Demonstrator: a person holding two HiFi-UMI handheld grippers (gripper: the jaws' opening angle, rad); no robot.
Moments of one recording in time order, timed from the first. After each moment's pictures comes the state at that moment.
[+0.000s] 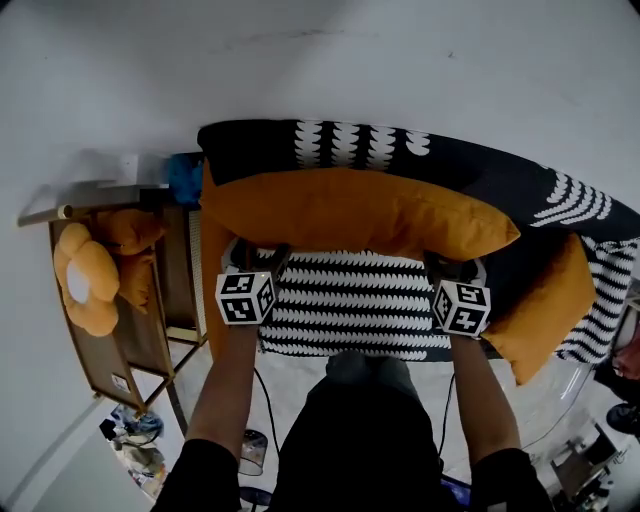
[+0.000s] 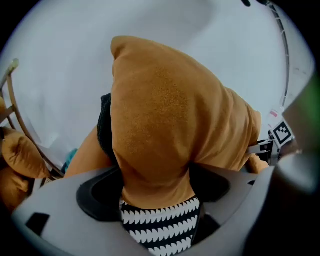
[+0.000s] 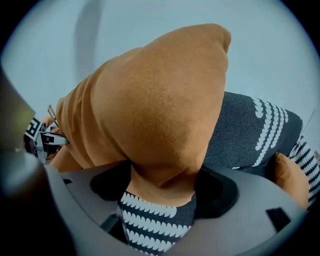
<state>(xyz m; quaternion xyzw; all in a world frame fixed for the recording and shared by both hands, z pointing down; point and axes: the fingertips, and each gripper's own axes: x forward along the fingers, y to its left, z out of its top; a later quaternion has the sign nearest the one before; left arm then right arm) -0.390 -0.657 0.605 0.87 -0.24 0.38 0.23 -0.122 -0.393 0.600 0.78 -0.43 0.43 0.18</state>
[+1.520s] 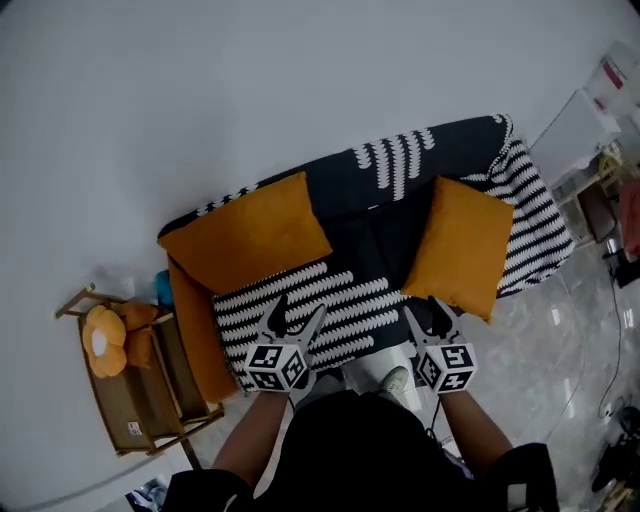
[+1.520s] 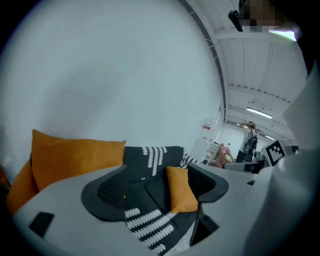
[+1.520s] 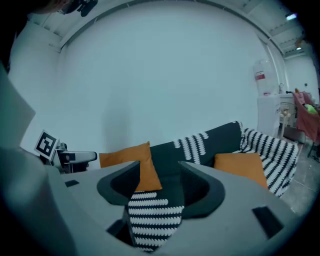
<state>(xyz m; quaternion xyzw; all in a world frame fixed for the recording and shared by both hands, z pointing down) -0.294 -0.276 0.348 0.96 -0.01 0.20 0.17 -0.206 -0.049 0.350 0.89 -0.37 0.27 -0.04</state>
